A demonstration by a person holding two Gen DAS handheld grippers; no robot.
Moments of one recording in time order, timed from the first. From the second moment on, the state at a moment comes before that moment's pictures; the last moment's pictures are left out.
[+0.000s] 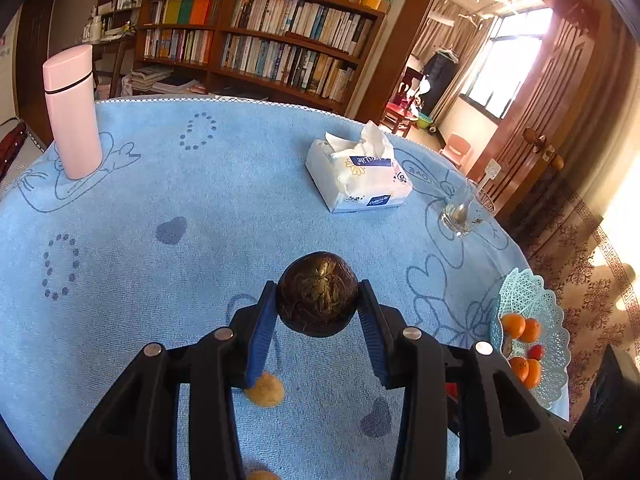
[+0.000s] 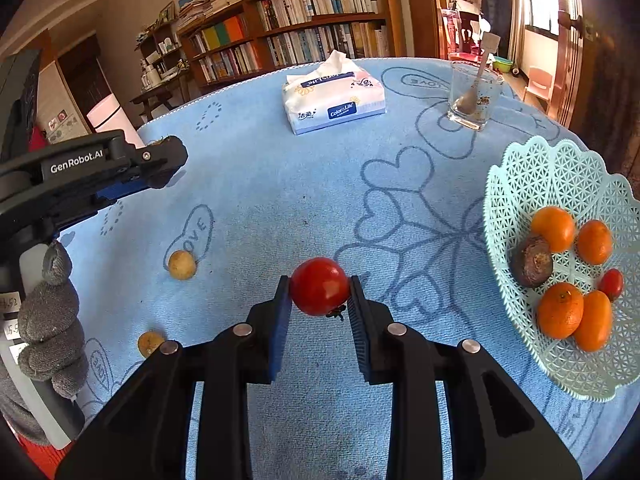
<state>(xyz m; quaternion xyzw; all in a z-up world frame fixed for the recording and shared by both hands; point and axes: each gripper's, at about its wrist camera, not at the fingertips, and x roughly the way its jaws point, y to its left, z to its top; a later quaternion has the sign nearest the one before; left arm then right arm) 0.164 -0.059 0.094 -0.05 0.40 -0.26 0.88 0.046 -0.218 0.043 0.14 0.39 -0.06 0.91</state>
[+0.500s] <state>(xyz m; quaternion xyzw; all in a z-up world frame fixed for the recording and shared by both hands) 0.137 -0.098 0.094 -0.01 0.39 -0.30 0.87 -0.015 -0.297 0.066 0.18 0.35 -0.15 0.91</state>
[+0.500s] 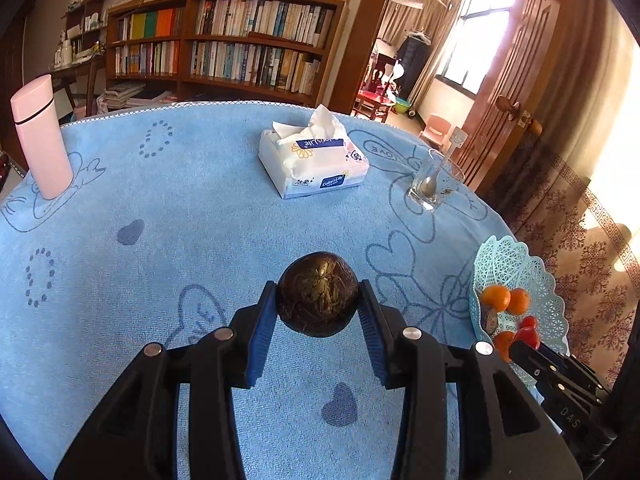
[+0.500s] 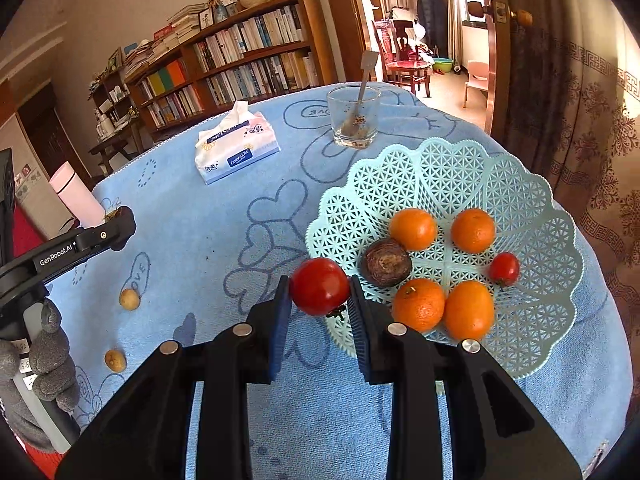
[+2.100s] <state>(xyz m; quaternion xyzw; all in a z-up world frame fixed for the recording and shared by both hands) 0.078 -0.174 0.087 0.06 0.40 -0.37 0.84 -0.134 -0.394 0.064 0.26 0.26 -0.29 0.88</state>
